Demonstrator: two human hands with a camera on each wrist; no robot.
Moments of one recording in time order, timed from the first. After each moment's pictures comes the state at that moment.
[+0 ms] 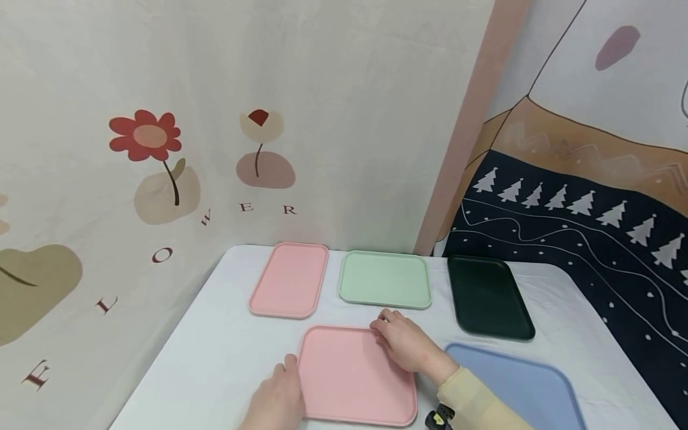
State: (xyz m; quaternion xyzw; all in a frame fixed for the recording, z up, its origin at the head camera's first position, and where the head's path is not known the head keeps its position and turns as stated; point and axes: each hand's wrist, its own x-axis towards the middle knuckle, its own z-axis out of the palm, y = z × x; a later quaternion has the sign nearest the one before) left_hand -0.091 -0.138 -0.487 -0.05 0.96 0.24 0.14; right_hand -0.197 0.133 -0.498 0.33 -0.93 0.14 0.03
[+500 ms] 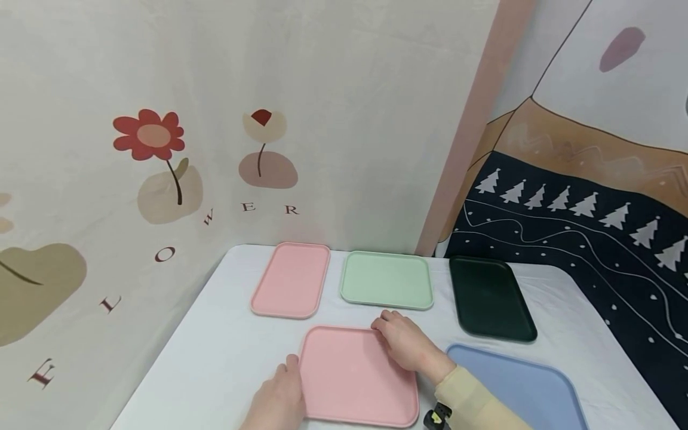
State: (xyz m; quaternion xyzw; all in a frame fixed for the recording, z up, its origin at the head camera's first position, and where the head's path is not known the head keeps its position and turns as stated) left_hand -0.091 -0.139 -0.490 -0.06 0.96 0.24 0.15; right_hand -0.203 0.126 -0.501 0.33 -0.93 0.13 0.02
